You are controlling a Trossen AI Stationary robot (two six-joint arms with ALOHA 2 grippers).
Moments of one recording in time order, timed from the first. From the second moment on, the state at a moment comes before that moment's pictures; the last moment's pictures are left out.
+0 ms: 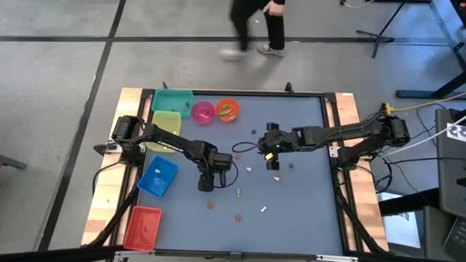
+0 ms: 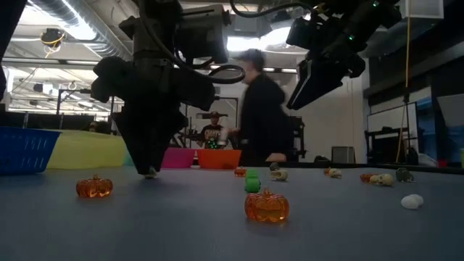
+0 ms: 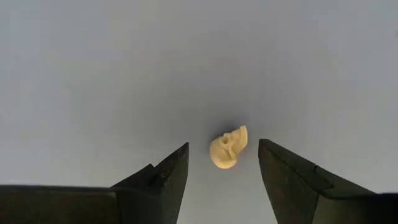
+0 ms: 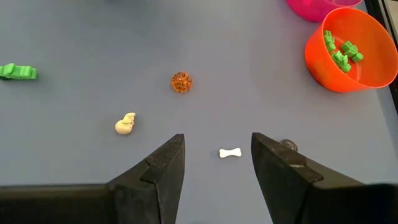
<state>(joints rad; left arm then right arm) -0.10 1.88 1.18 -0.76 0.04 -0.08 0.01 1.41 0.92 -0.38 0.16 -0.14</state>
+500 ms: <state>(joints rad) -0.10 1.88 1.17 -0.75 0.05 -0.07 0.01 1.41 0.92 -0.38 0.16 -0.14</state>
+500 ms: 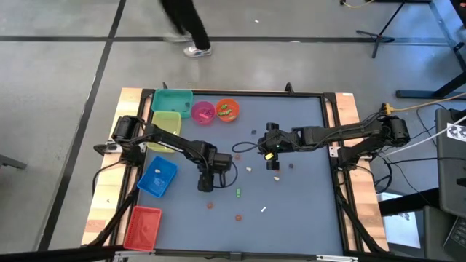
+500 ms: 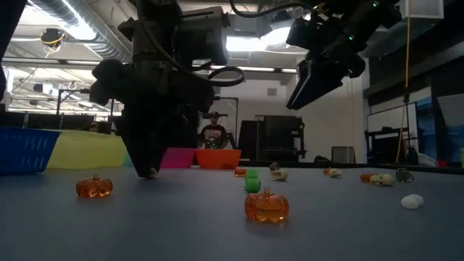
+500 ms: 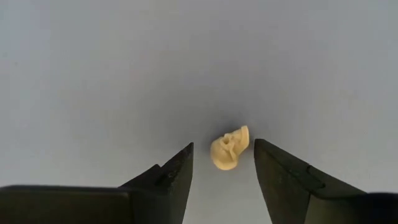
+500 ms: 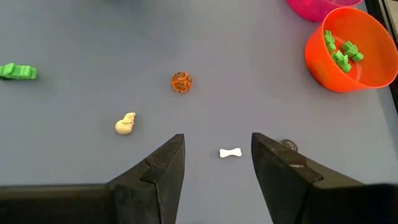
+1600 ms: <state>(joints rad) -0.10 1.88 1.15 -0.72 0.05 -0.08 0.01 1.41 0.92 -0.38 0.16 -0.14</state>
